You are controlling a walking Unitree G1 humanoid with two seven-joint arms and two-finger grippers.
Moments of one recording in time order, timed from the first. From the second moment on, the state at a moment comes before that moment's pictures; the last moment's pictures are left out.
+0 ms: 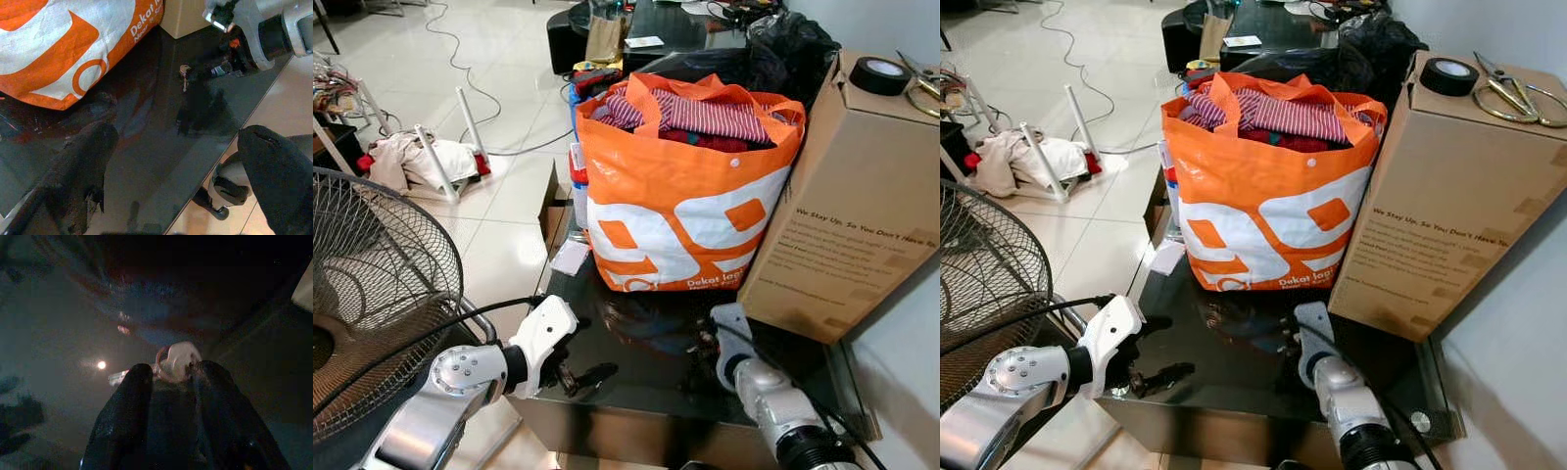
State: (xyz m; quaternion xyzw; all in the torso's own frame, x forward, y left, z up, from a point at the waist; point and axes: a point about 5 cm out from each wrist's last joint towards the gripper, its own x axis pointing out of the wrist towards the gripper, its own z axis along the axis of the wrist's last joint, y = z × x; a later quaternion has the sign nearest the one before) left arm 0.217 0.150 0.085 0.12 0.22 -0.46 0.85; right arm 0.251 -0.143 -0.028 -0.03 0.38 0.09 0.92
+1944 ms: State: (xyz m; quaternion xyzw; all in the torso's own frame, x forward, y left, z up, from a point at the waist) left arm 0.215 0.153 0.083 0.12 0.23 -0.46 0.85; right arm 0.255 -0.142 -0.010 -0.01 0.33 0.14 0.93
